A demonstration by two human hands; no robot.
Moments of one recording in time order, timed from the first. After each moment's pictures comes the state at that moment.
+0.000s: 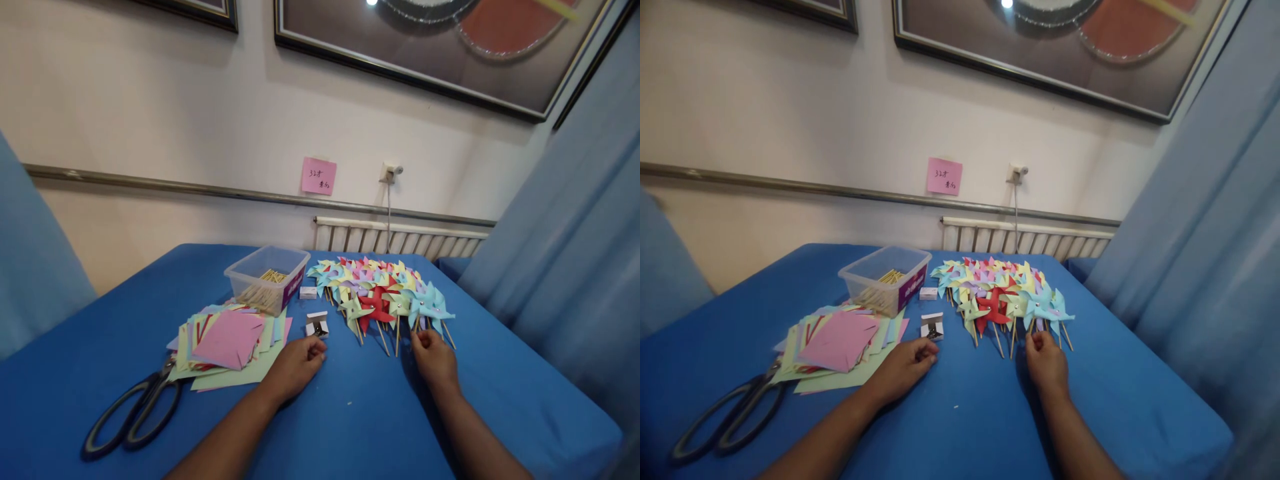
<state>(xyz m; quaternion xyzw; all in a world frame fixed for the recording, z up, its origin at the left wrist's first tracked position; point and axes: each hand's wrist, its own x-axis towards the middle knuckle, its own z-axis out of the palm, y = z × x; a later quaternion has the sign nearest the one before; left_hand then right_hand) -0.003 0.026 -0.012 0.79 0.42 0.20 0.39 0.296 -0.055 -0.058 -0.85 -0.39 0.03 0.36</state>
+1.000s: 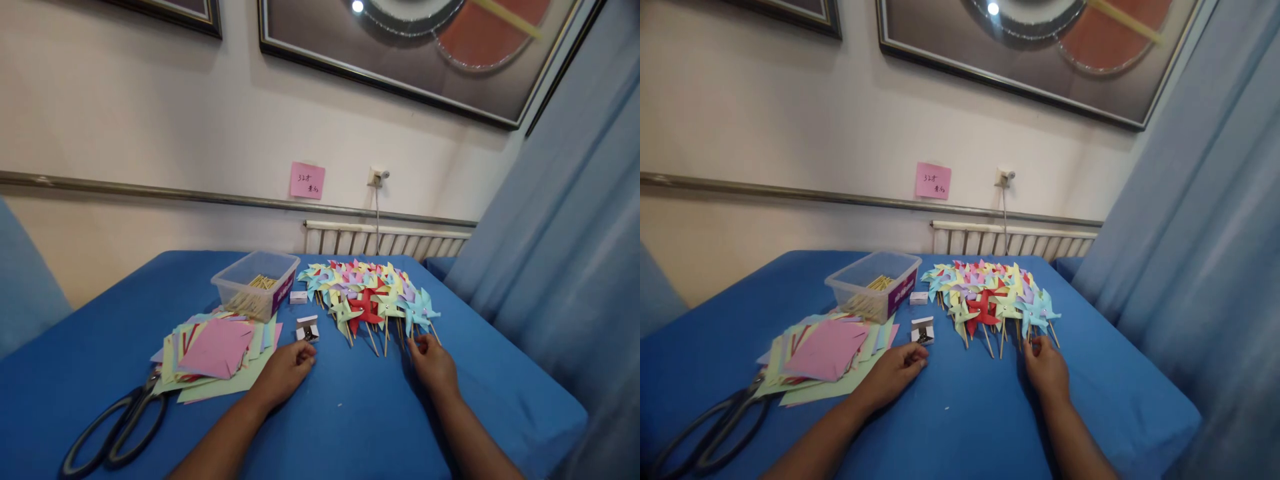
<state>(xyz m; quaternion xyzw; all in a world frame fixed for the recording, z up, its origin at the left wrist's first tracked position) -0.004 0.028 -0.012 0.79 0.42 0.21 0.40 0.313 -0.071 -0.058 -0.87 -0.39 0.03 0.30</state>
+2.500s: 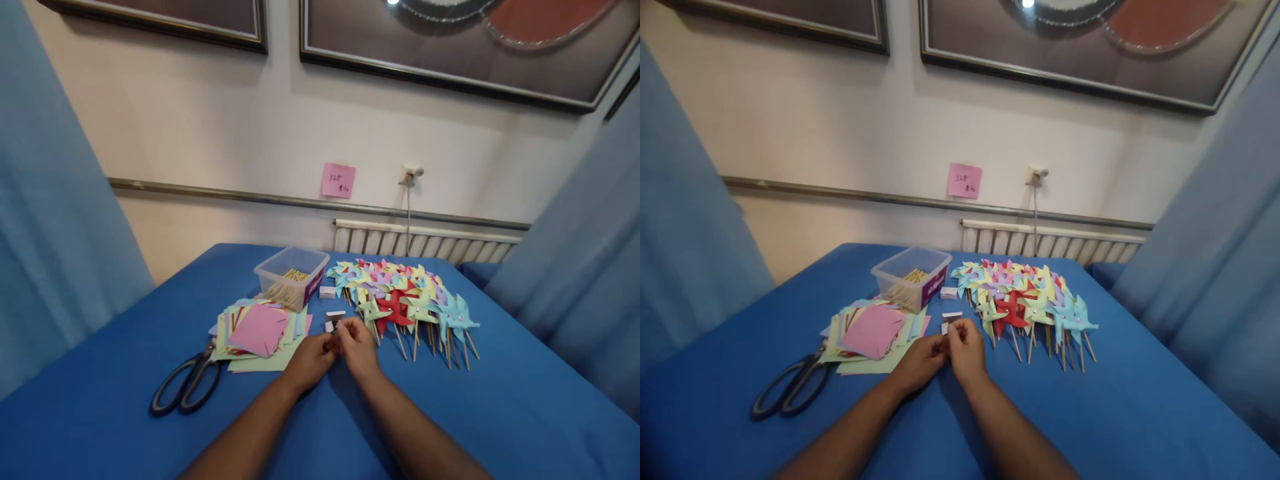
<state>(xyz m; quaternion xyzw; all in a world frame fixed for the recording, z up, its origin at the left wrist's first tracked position) -0.007 0.018 -0.014 0.79 0.43 0.24 0.36 0.118 0.001 -0.033 -0.54 -0.47 0.35 0.61</state>
